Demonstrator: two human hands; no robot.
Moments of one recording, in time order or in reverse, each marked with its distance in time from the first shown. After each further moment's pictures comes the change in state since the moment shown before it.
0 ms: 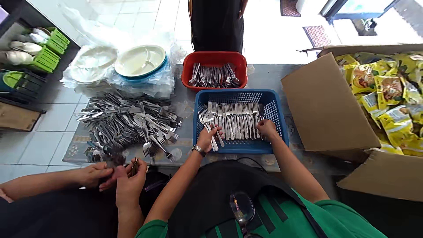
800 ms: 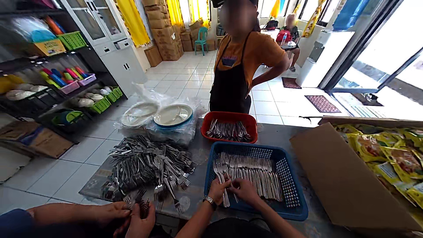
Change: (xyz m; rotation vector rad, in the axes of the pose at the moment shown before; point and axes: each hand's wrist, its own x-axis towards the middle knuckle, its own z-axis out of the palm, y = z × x) left_hand -0.005 -0.001 0.000 -0.005 0.034 0.130; right_hand -0.086 -0.092 0.073 -0.046 -0.284 -0.568
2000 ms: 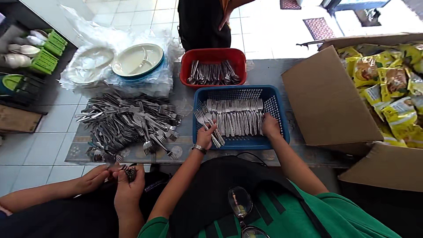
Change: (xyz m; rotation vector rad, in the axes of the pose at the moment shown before) left_hand 0.004 -0.003 0.002 -0.032 0.070 0.022; right_hand -0.017 0.090 -0.078 -0.257 0.383 0.581
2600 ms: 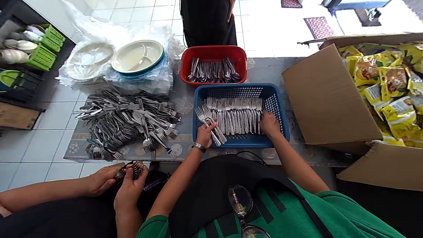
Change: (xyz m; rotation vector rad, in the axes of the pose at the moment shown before) left_hand 0.000 0.000 -0.002 -0.017 -0.020 -0.016; right_hand -0.001 -0.001 -0.002 -0.077 0.003 -0.088
